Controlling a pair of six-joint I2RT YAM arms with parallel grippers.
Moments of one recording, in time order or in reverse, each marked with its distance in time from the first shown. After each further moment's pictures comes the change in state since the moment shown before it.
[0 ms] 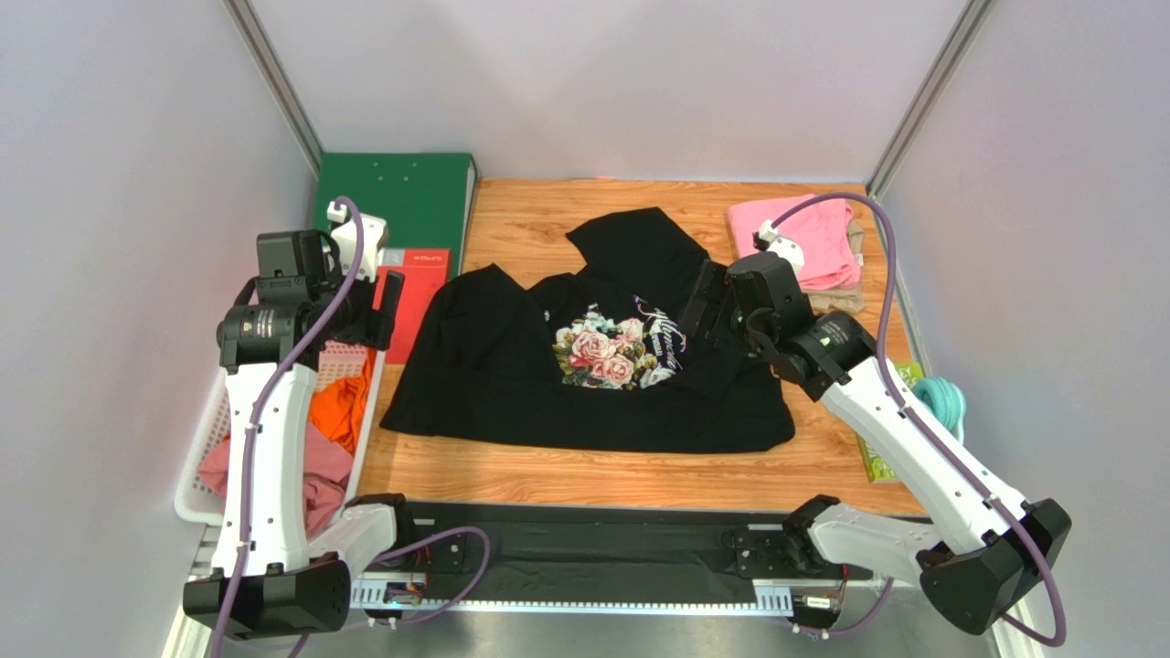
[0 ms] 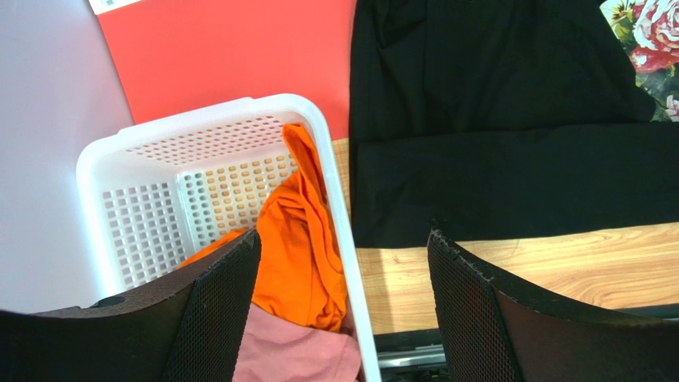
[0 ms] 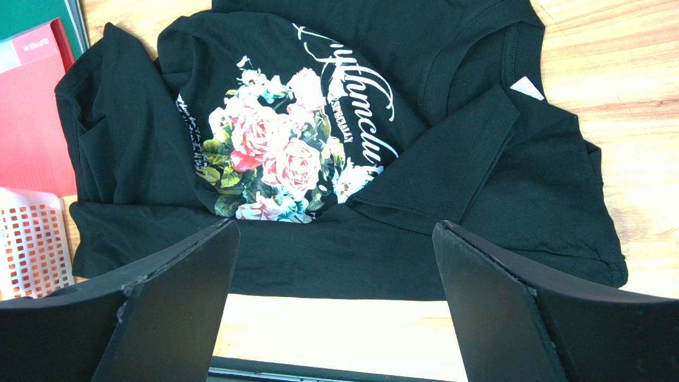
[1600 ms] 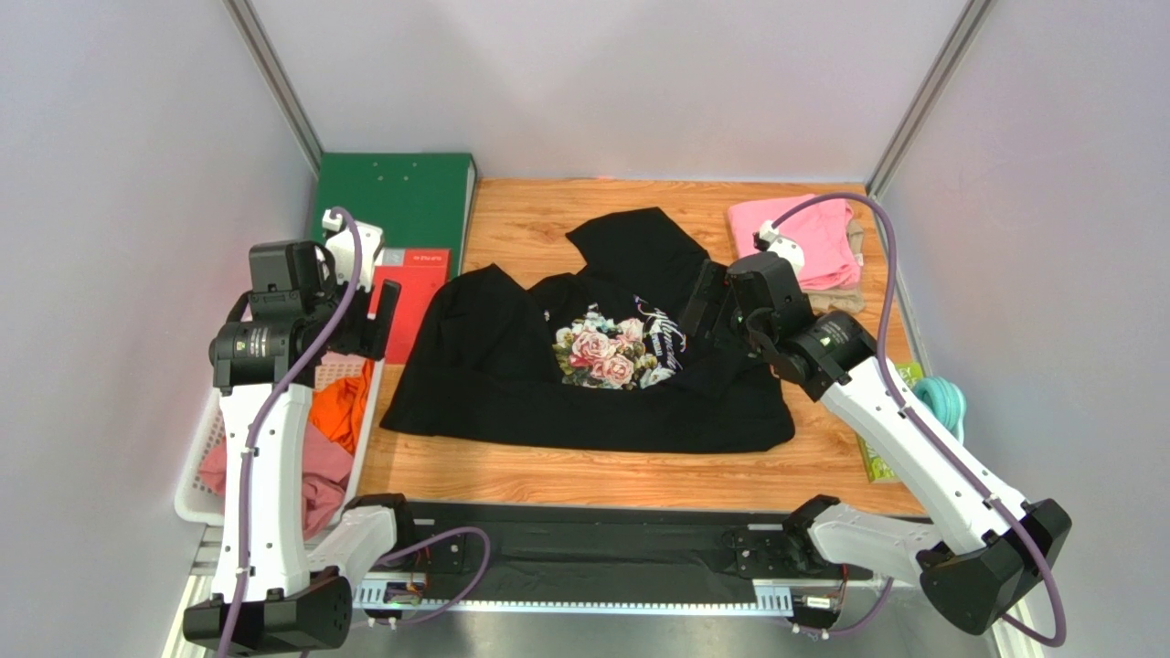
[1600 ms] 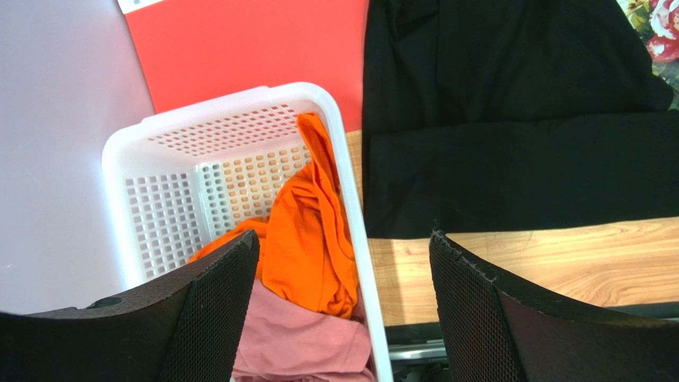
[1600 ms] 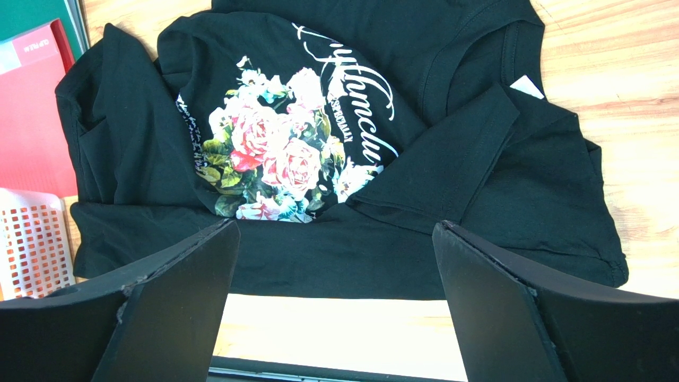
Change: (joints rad) left arm 0.000 -0.061 -0.006 -0.022 -0.029 0.026; right arm 0.000 0.000 0.001 -0.003 0.000 0.004
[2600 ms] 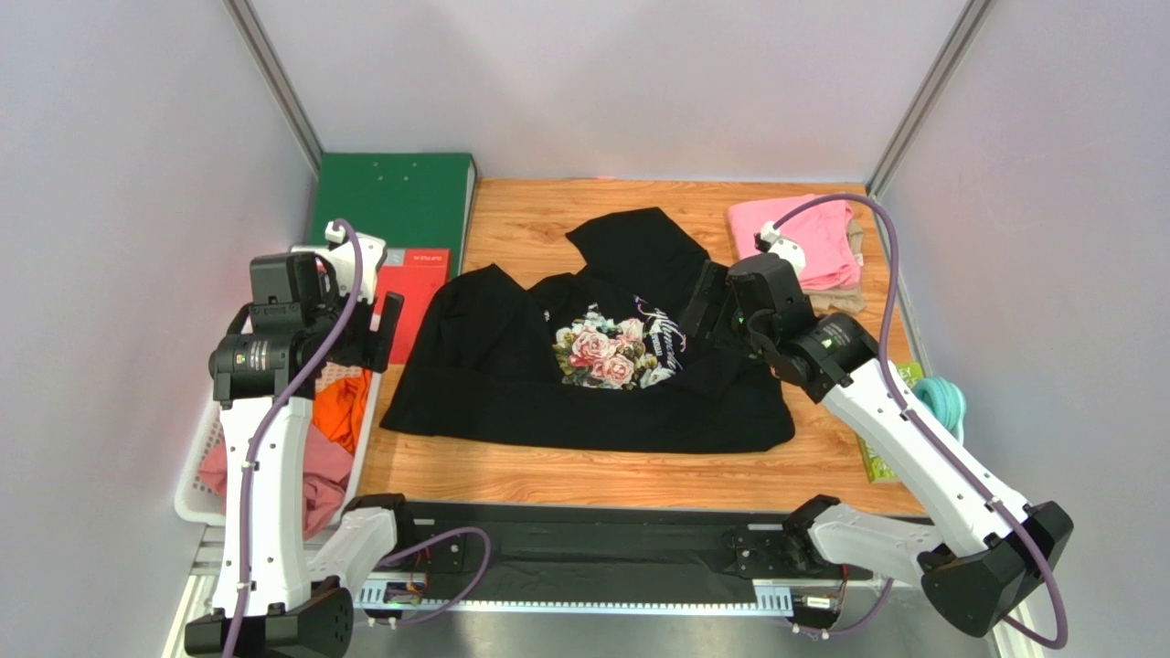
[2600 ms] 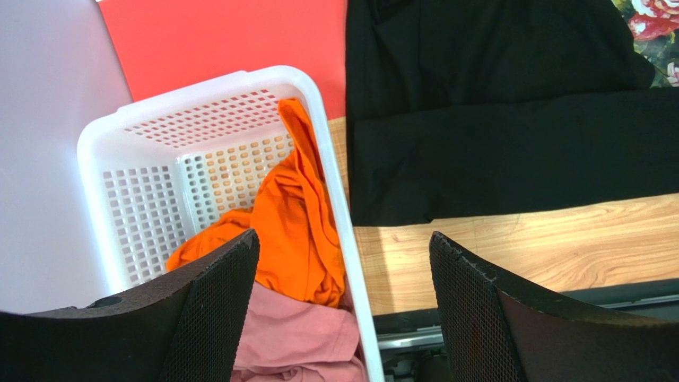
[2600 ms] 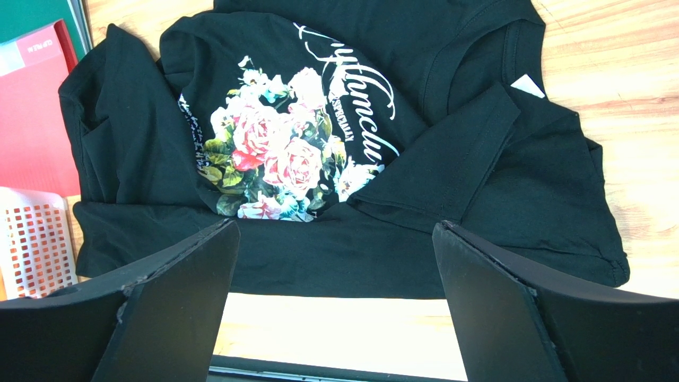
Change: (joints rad) left arm 0.000 -0.042 -0.033 -0.030 0.029 0.001; right arm 0.004 -0.008 -0.004 0.000 0.001 0.004
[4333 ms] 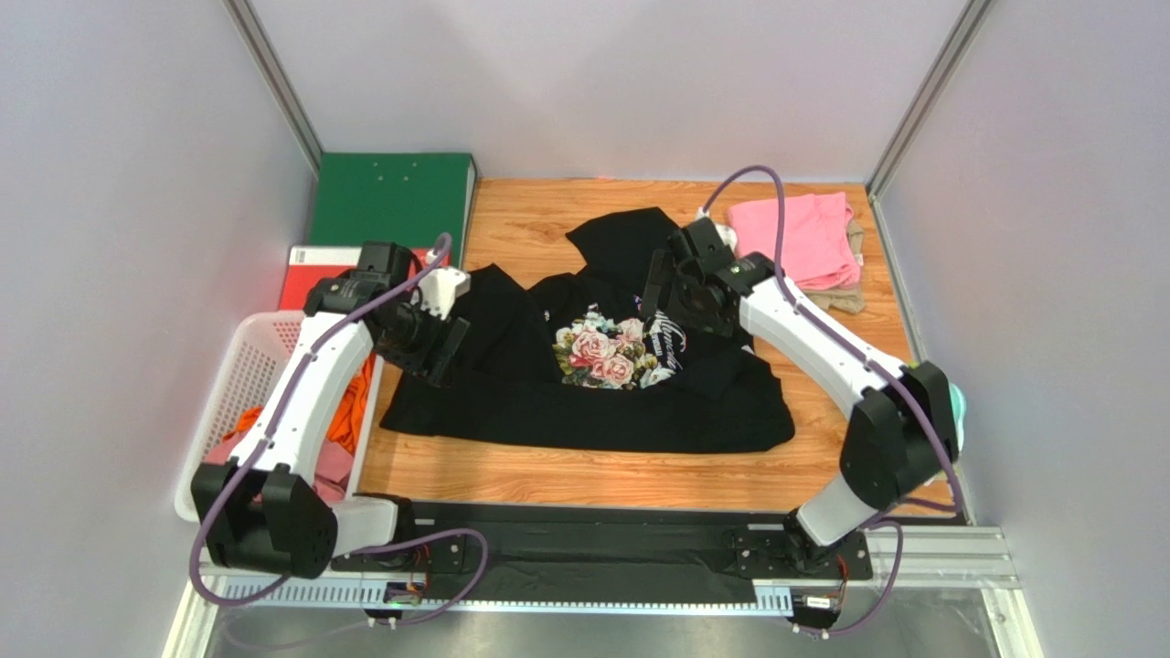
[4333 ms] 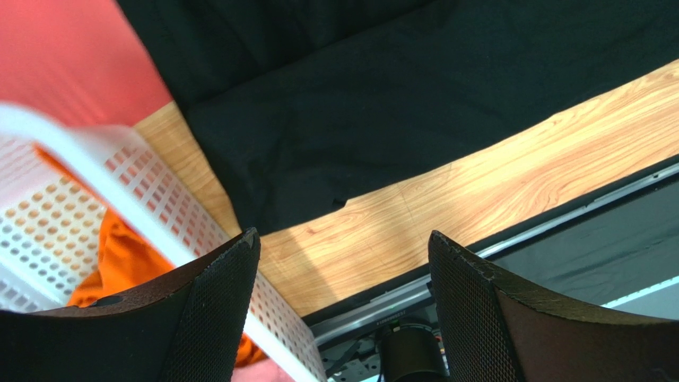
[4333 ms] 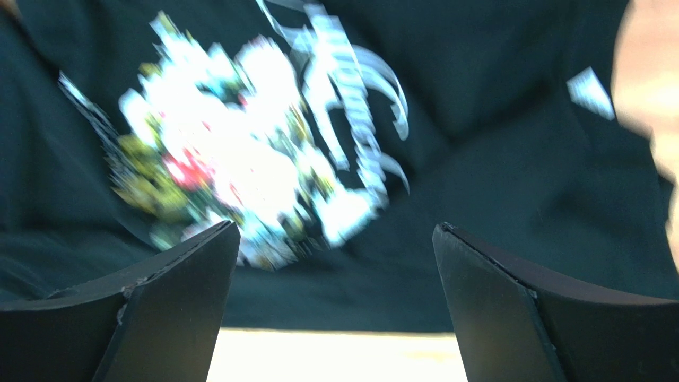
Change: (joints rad) left arm -0.195 0.283 -0.159 0.025 0.092 0.000; right arm -0.043 0.433 0.115 0.043 -0.086 -0.050
